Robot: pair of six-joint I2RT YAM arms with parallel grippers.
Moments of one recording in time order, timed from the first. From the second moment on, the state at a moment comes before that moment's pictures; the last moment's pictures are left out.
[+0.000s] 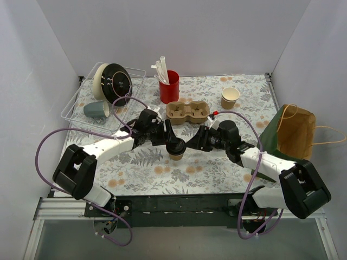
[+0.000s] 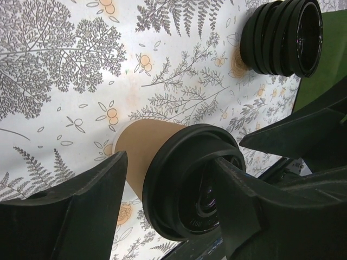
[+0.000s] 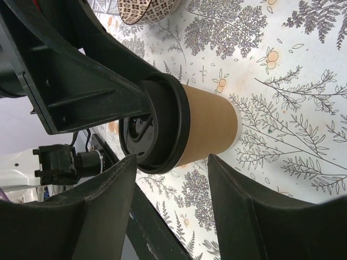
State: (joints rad) left arm -0.60 1.50 0.90 -0.17 0.26 -0.69; right arm 0.56 1.27 0.53 0.27 -0.50 0.79
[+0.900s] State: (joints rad) left arm -0.61 1.33 0.75 -0.16 0.19 -0.92; right arm 0.85 1.17 0.46 0.30 -0.15 1.02
